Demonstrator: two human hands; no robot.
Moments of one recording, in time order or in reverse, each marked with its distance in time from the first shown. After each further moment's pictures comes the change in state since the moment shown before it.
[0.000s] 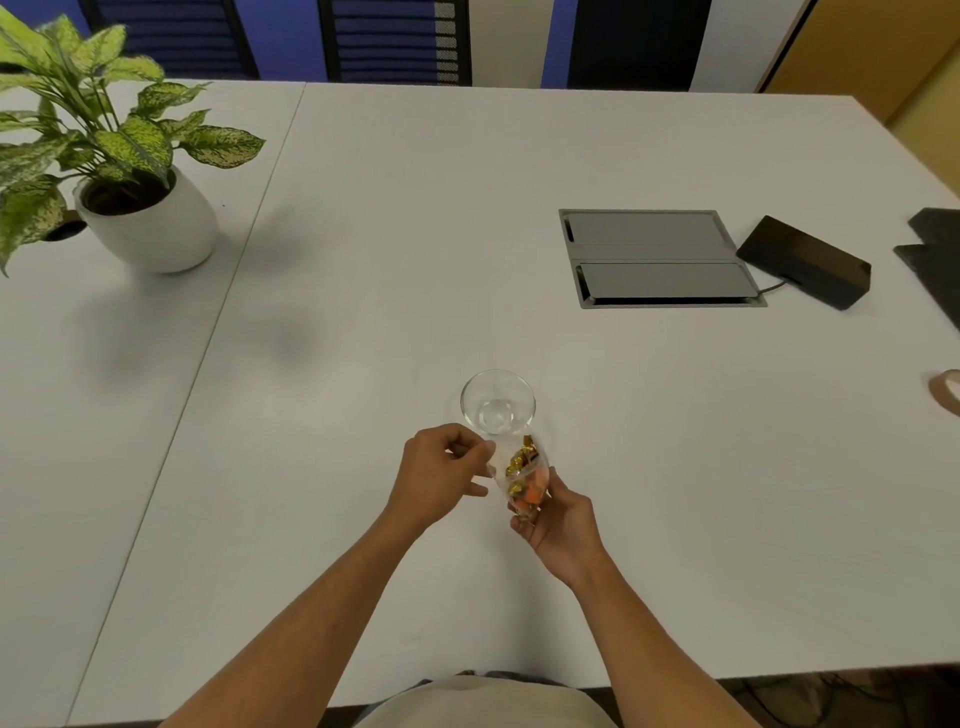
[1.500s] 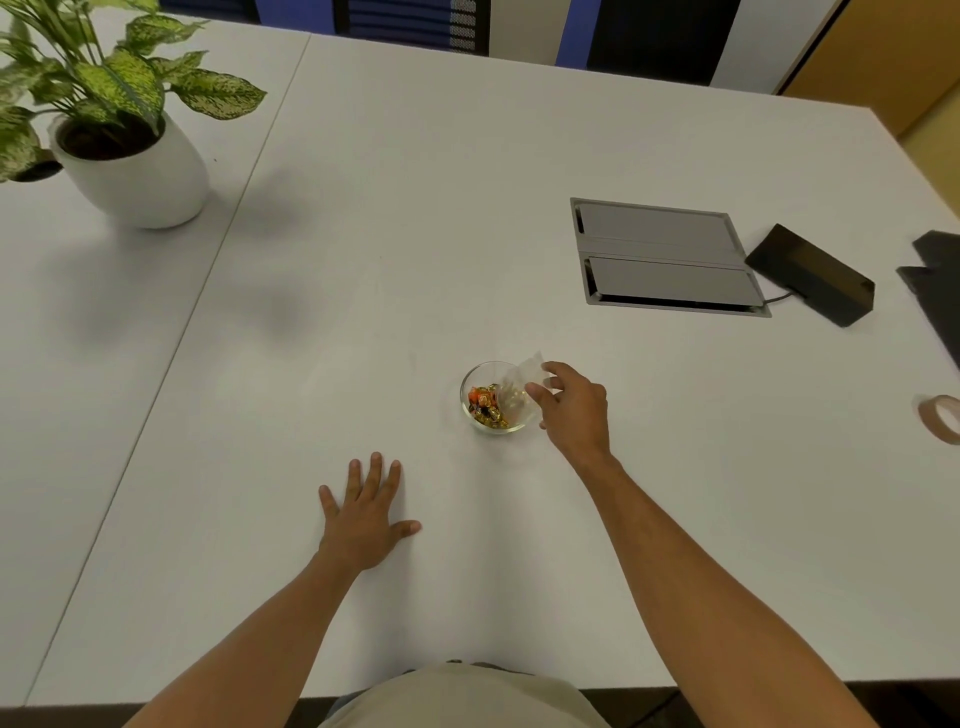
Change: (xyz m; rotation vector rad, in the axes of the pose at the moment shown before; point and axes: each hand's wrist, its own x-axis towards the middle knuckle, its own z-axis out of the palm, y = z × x) left_hand 0.023 -0.170 -0.053 1.152 -0.250 -0.182; right_hand 0.048 -0.086 0.072 -1.331 0.337 -0.680
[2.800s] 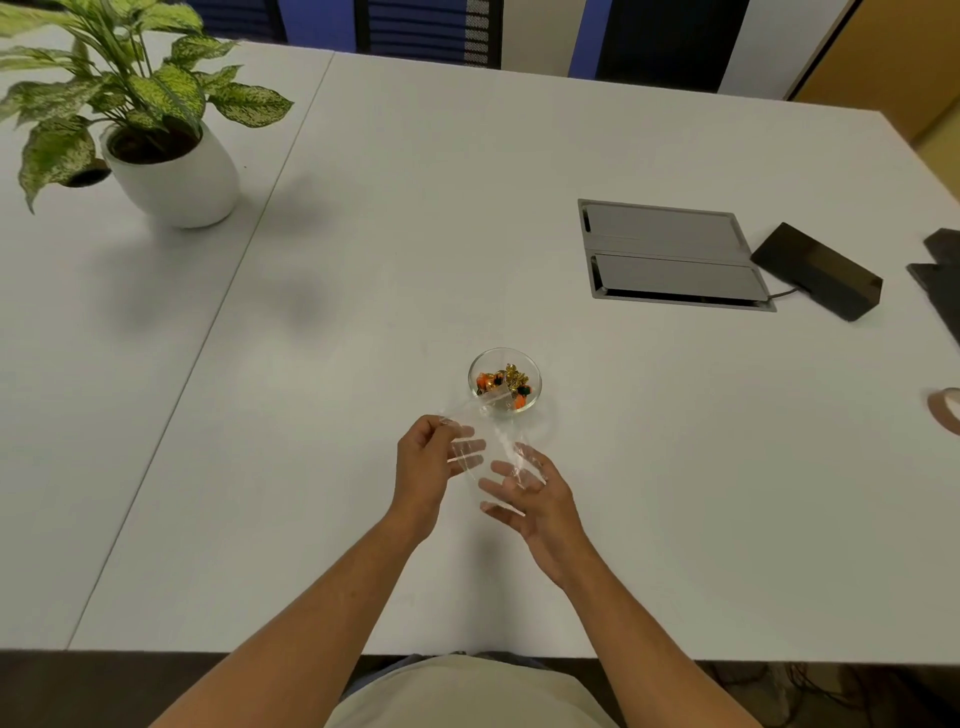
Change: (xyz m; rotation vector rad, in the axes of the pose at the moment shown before) left_hand -0.058 0.104 -0.069 -1.733 0.329 0.010; right_hand -0.137 0.038 0.018 1.008 -0.389 0.431
